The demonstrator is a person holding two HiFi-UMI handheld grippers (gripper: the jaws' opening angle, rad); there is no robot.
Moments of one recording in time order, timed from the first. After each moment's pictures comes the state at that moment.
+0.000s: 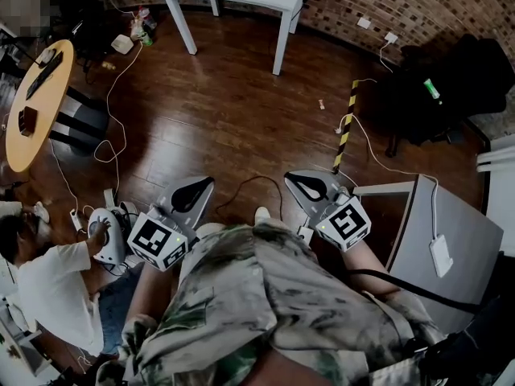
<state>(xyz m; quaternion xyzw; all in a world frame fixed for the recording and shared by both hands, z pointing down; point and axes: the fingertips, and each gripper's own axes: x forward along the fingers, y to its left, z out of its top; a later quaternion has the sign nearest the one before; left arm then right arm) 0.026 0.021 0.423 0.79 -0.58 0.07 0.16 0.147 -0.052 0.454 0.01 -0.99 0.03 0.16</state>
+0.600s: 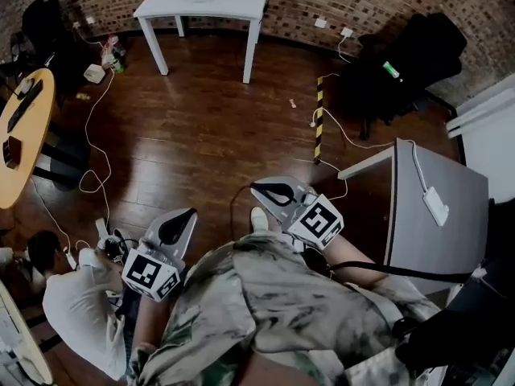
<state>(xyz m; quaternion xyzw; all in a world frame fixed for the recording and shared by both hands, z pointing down) -0.002 0.174 0.411 0.81 -0.56 0.05 0.16 0.088 0.096 0.432 0.02 -0.99 0.02 0.16</state>
